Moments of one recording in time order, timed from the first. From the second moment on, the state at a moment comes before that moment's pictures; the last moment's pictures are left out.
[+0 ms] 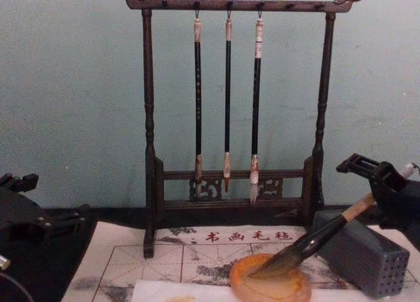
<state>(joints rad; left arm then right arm) -0.20 0.60 0.45 -1.41 -0.25 -0.12 0.03 0.41 0.23 -0.20 -1.17 1.28 0.36 0.02</state>
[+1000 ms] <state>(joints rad) -0.20 0.60 0.45 -1.41 -0.25 -0.12 0.03 0.41 0.23 -0.20 -1.17 1.28 0.36 0.02</state>
